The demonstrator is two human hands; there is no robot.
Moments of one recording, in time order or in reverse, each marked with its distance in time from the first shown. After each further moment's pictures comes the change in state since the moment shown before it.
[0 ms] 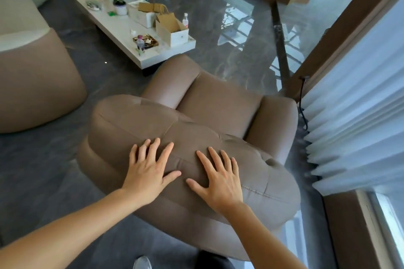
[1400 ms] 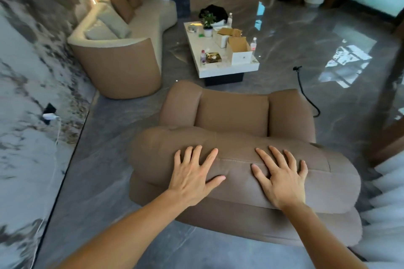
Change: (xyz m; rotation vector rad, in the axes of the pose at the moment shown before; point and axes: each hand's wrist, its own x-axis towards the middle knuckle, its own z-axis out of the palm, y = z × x) left_hand 0.093 0.464 0.012 0.060 0.084 -0.454; right_hand 0.050 0.481 -0.120 -0.011 0.068 -0.291
